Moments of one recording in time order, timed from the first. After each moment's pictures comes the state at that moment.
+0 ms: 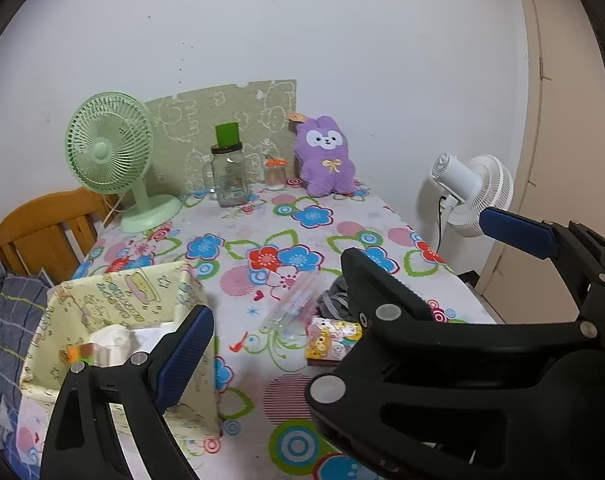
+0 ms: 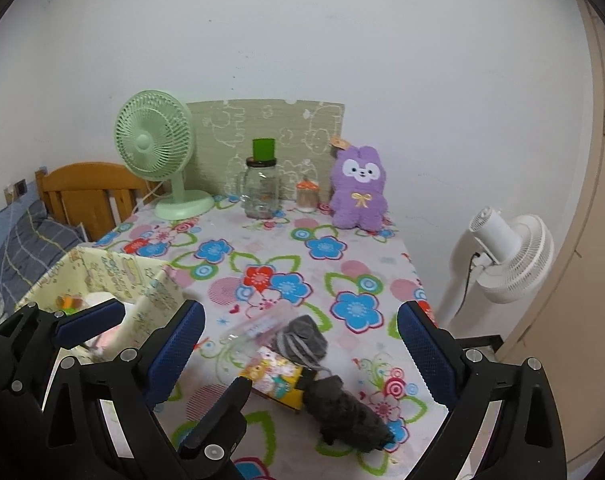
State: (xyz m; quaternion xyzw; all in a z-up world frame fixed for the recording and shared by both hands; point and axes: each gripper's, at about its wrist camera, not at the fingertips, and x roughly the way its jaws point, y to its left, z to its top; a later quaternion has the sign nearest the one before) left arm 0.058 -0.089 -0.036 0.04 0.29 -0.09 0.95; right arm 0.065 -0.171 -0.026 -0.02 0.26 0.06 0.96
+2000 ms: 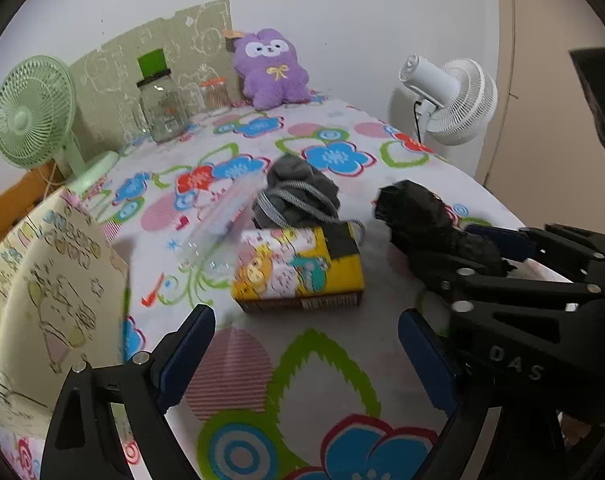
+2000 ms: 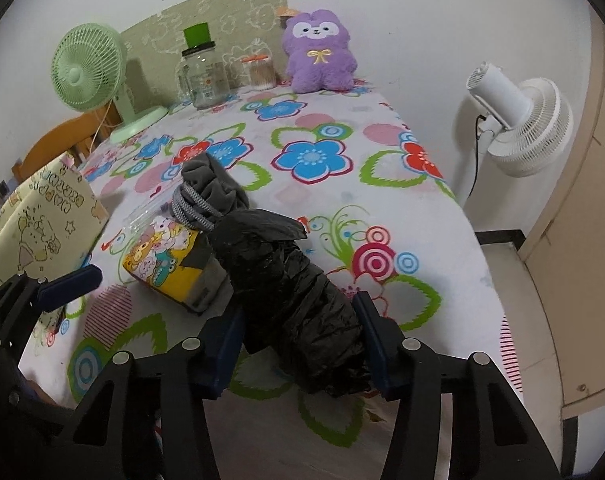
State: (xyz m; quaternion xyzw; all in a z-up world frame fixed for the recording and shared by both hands) left arm 0.092 -0.130 -0.132 0.12 0.39 -0.14 0.90; right arm 0.101 -0.244 -0.162 0.07 0.41 0.06 0.91
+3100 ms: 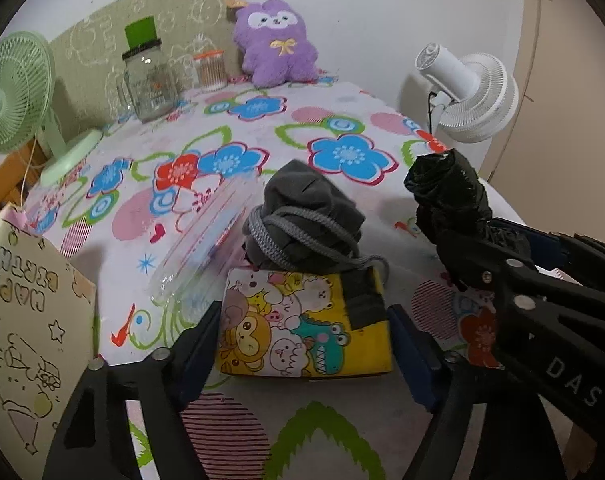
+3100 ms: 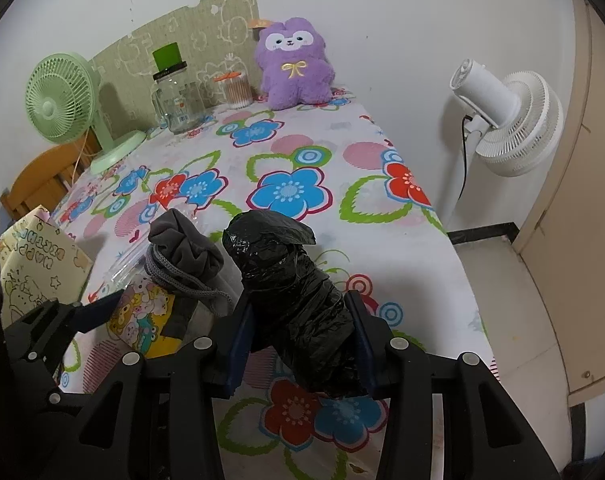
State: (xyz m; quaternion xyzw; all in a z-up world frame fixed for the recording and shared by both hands) left arm 0.150 -0.138 -0.146 0.09 0.44 -0.14 0.88; right arm 0.135 -0.257 -0.152 0.10 0.41 0.03 0.91
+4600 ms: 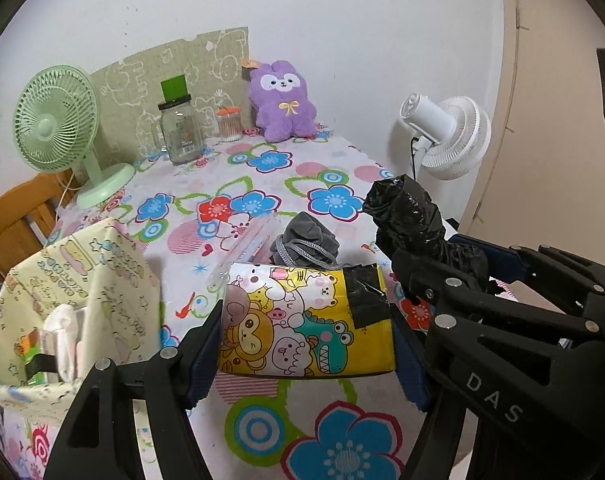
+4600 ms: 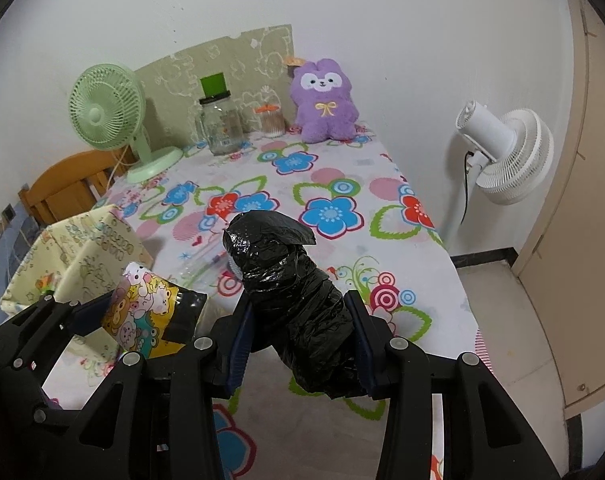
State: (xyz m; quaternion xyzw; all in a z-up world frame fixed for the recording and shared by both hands) left arm 0.072 -0.113 -0.079 0.08 0.37 -0.15 0.91; right arm 0.072 -0.223 -0.096 0.08 0.36 0.05 0.93
